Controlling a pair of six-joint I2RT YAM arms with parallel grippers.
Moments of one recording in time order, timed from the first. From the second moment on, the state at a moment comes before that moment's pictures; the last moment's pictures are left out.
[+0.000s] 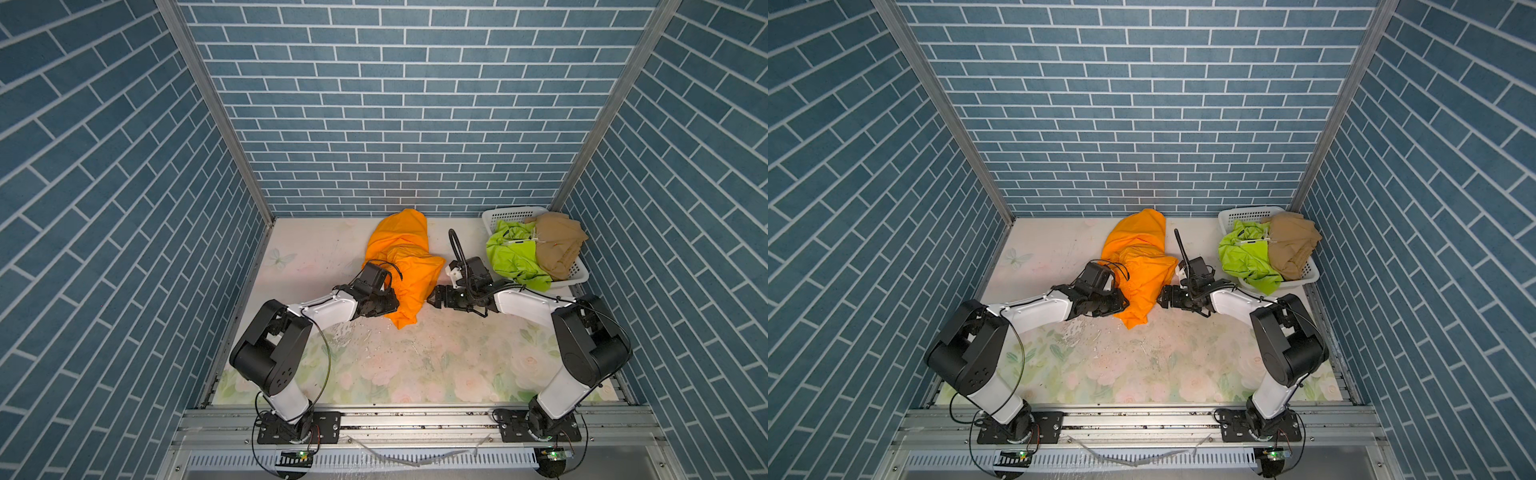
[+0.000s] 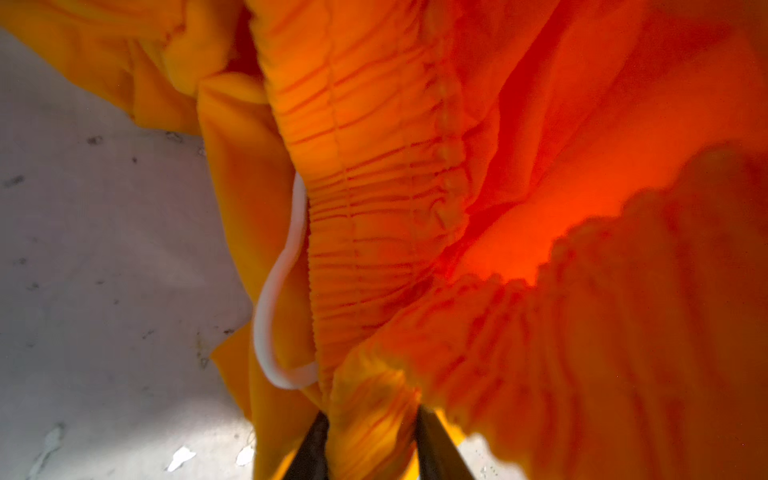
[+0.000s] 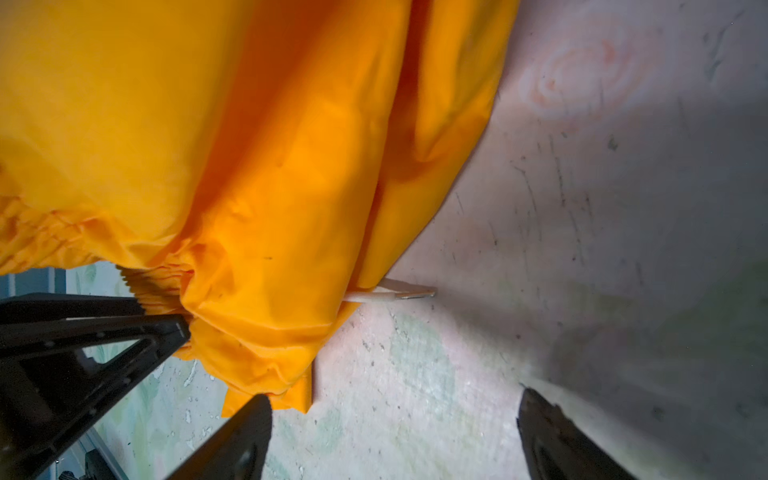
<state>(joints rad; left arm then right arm) -0.56 1.66 0.92 -0.19 0.21 -0.73 0.53 1.68 0.94 -0.21 -0.33 0.50</state>
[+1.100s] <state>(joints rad) -0.26 1.46 1.10 -0.21 0.38 -0.84 0.59 1.71 0.99 -0.18 -0.38 0.50</state>
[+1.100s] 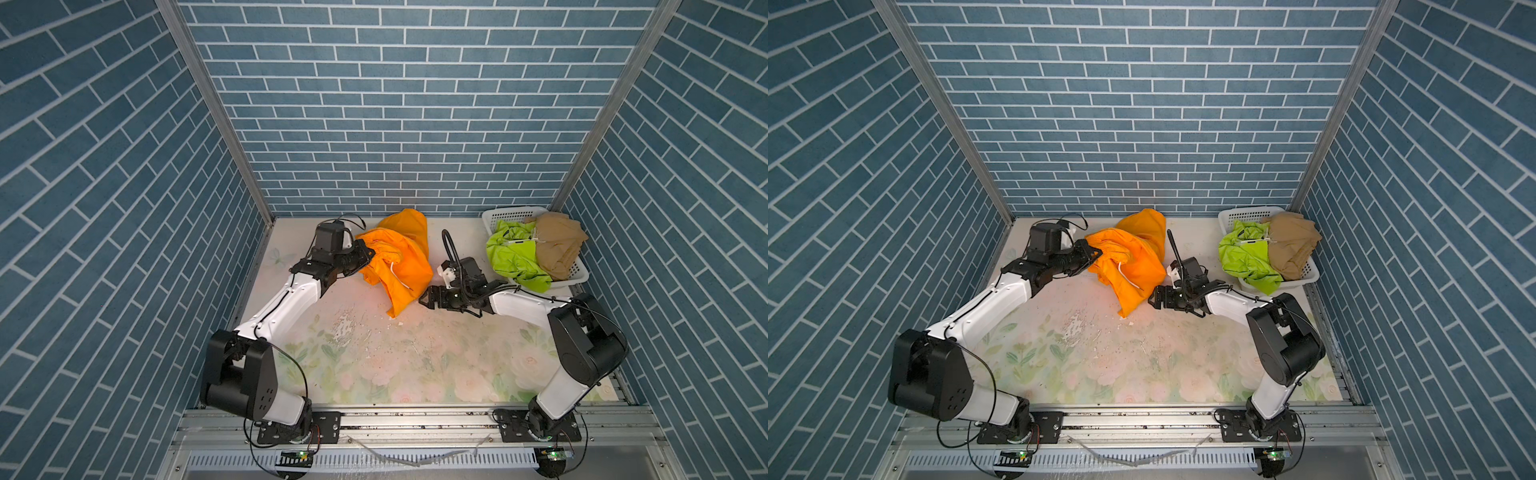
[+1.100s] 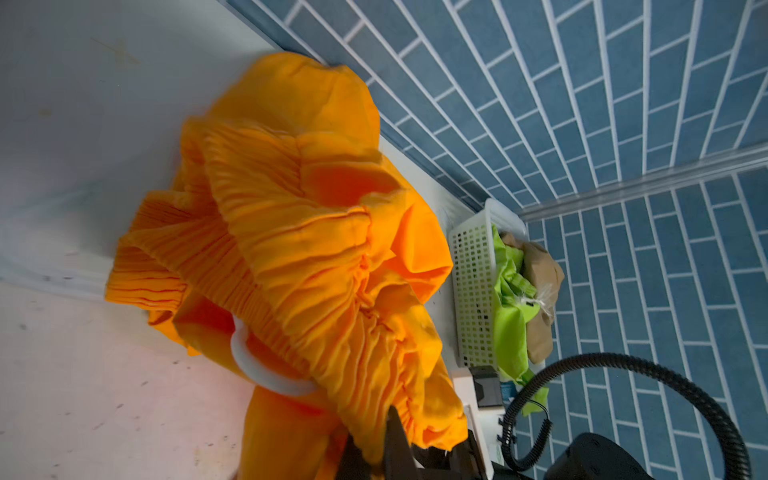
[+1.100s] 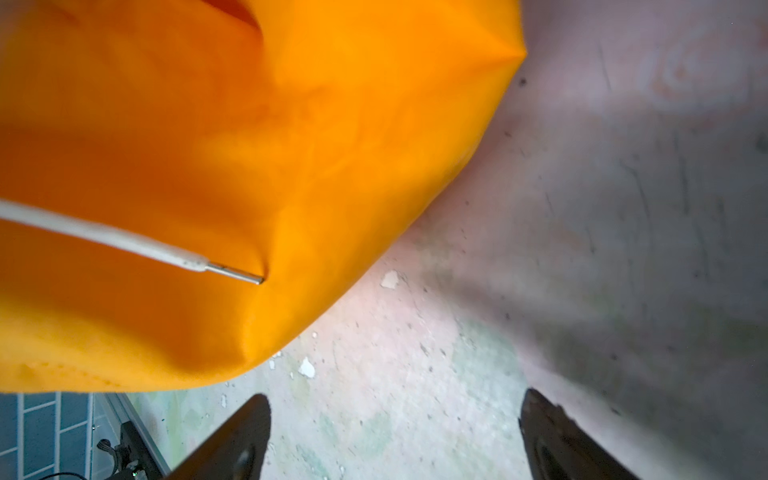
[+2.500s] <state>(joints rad) -0.16 1.50 0.84 0.13 0.51 -1.02 0.43 1.89 1.51 -0.79 0.25 0.10</state>
